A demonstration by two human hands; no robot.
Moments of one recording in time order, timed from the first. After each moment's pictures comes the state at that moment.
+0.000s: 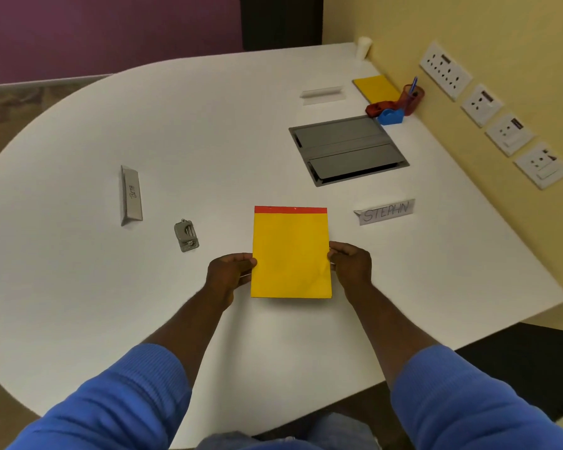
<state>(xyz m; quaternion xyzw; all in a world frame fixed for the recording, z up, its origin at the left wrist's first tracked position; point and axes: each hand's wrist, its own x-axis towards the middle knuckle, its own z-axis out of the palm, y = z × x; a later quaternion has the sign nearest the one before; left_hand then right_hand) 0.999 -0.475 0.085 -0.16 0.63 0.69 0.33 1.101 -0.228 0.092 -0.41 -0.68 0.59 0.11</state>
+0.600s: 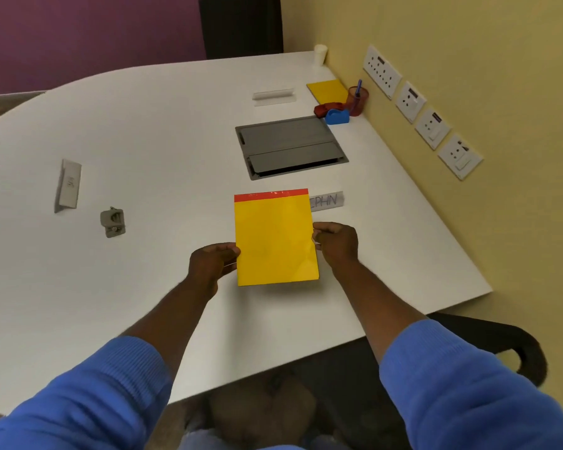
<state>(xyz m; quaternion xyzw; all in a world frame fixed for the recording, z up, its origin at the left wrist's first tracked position) 1.130 -0.291 0.112 -0.16 0.63 0.71 0.26 1.201 -0.029 0.113 -0.35 -0.71 0.60 0.11</state>
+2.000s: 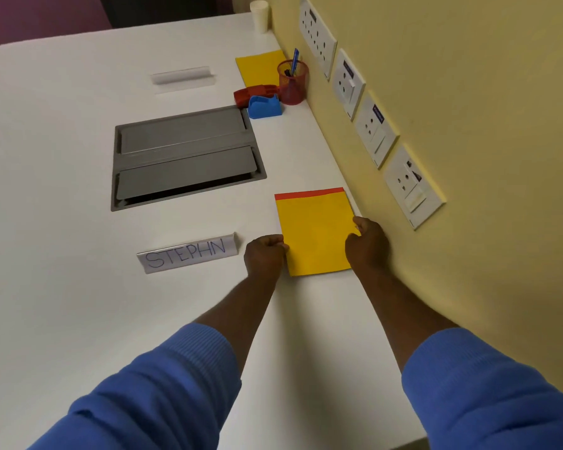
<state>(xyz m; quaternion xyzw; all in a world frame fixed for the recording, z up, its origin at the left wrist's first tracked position) 1.050 0.228 -0.046 -0.16 0.74 0.61 0.21 1.111 0.418 -0.027 -0.39 -0.80 0.44 0.10</state>
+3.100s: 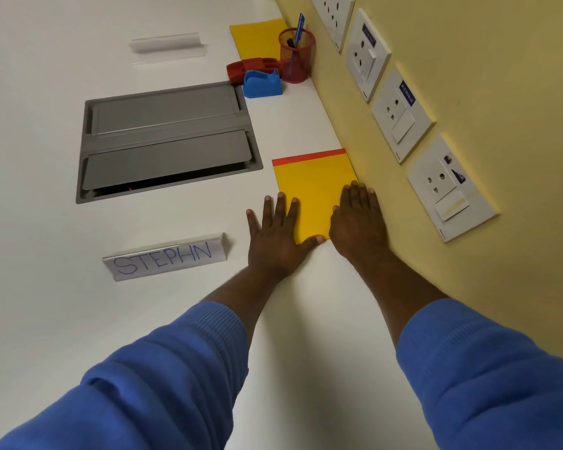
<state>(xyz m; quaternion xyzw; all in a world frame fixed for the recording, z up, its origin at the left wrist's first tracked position) 1.002 0.261 -0.097 0.26 0.95 0.15 0.10 1.041 0.444 -0.074 -0.16 -0.98 -0.06 -0.04</state>
